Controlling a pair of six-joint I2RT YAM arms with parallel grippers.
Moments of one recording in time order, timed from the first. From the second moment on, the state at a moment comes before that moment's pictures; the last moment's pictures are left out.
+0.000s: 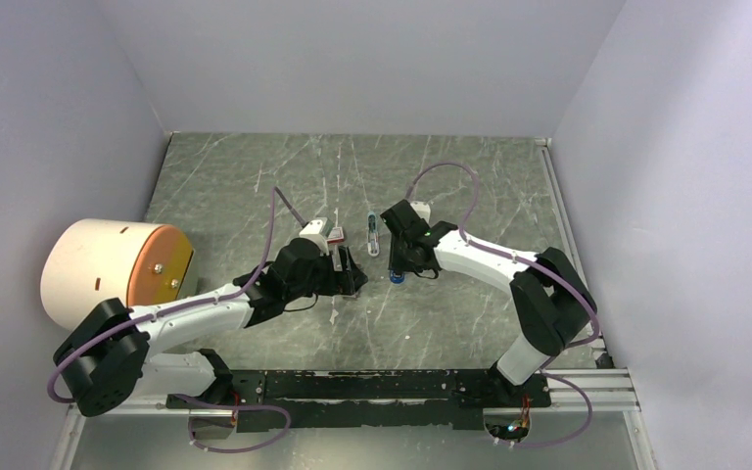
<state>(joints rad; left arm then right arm) -0.84 1.23 0.56 0.14 -0.07 -0.73 0.70 1.62 1.01 -0.46 0.22 0.68</state>
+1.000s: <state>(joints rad) -0.86 1.54 0.67 0.27 0.13 -0.86 0.70 1.32 0.73 -0.30 0.19 0.93</state>
